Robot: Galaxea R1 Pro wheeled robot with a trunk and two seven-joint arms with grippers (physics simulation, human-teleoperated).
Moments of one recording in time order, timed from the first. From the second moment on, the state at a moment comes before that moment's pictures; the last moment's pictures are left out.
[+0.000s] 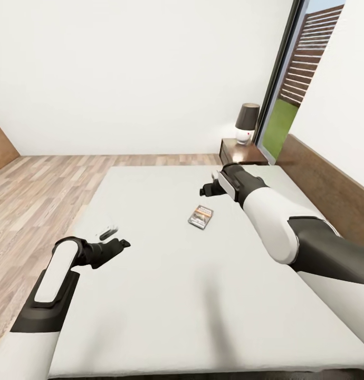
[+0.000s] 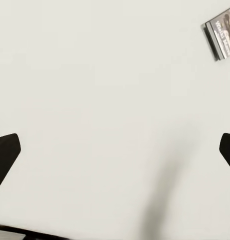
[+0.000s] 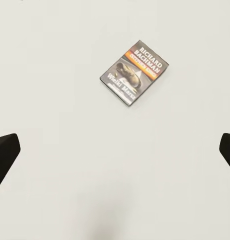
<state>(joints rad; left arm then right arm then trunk) -0.61 0.10 -0.02 -1.51 1.33 0.95 1.00 -1.56 0.17 -0.07 -0.18 0.21 0.73 0.06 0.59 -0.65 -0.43</state>
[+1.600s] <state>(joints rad) -0.60 0.10 -0.02 -1.58 1.37 0.95 0.99 -1.56 0.17 -0.08 -0.18 0.21 0.44 0.05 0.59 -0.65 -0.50</state>
